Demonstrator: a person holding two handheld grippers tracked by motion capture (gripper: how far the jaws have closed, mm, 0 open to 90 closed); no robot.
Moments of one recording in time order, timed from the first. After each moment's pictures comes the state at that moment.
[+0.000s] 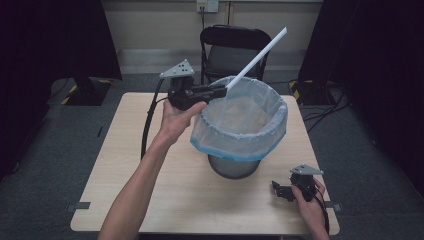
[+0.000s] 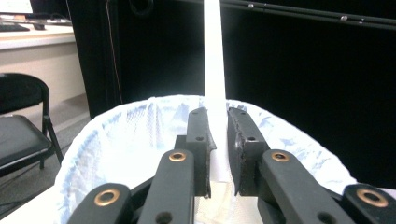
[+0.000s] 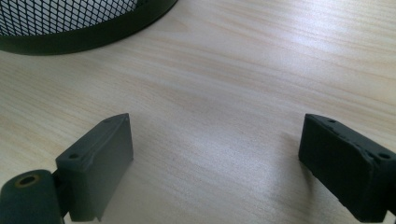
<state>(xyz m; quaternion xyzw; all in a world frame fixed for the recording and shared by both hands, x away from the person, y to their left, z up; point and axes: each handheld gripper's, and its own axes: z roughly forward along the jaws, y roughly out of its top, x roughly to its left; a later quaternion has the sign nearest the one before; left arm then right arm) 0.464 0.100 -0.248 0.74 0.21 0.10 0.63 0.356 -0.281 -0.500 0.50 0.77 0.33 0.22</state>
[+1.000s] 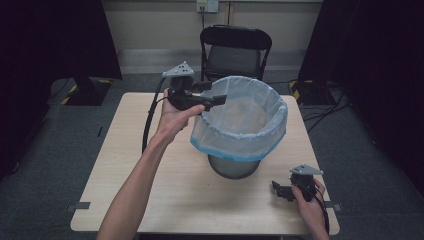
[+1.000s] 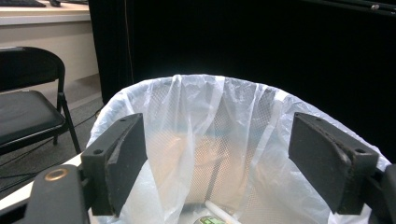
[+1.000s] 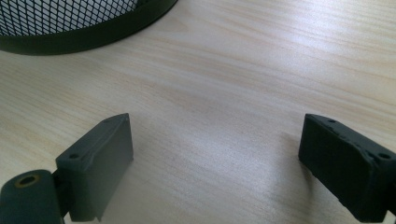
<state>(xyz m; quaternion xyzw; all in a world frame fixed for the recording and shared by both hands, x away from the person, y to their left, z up) 0.478 0.106 -0.259 0.75 0.24 0.10 0.61 0.356 -0.281 -0.500 0.50 0.77 0.33 0.22</state>
